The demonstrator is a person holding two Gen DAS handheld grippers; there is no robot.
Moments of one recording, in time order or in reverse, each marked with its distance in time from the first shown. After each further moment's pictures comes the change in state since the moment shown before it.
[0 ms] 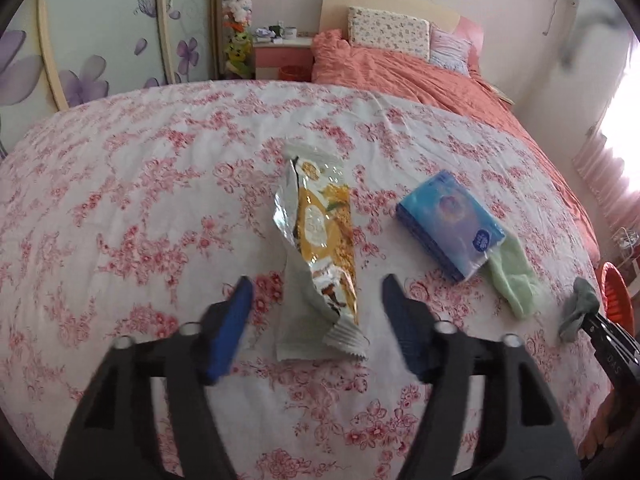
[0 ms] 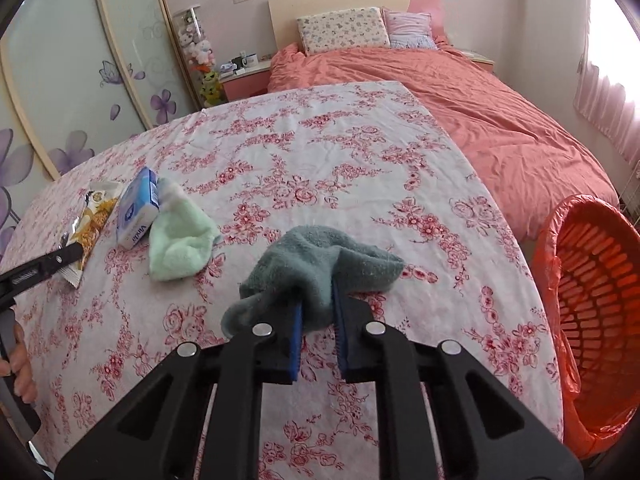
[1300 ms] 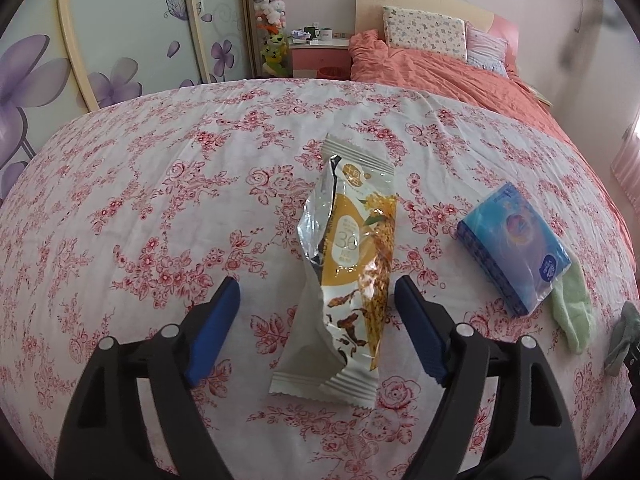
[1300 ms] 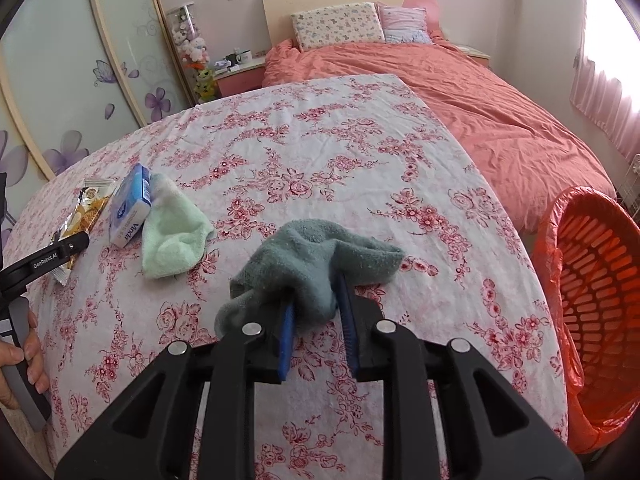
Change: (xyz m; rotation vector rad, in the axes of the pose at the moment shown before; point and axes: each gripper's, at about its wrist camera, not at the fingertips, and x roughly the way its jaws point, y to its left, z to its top) left arm 0.025 0.008 0.008 -0.027 0.007 0.137; right arm 0.003 -0.003 -0.001 0.014 0.014 -0.010
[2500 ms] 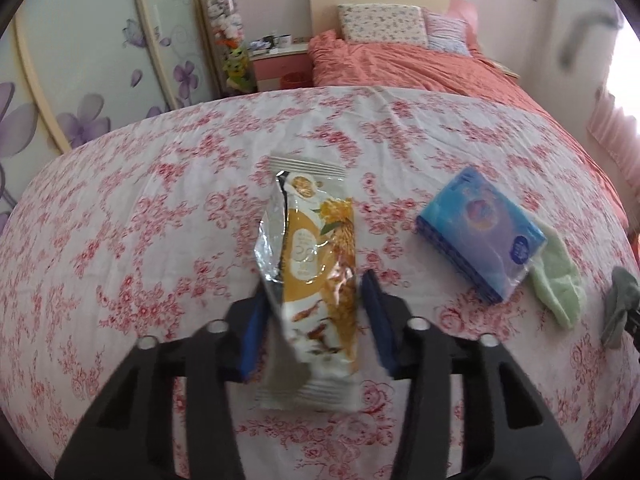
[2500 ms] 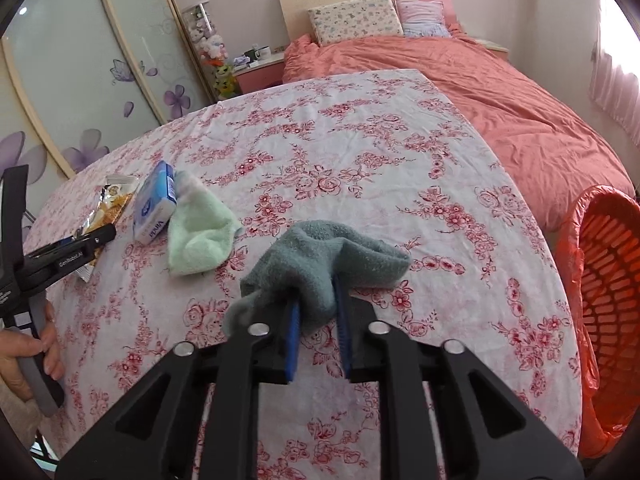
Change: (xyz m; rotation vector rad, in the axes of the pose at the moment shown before) left arm -0.002 -0.025 0.004 0.172 -0.024 -0.056; right arm -0.002 0.002 0.000 -0.004 0.007 0.096
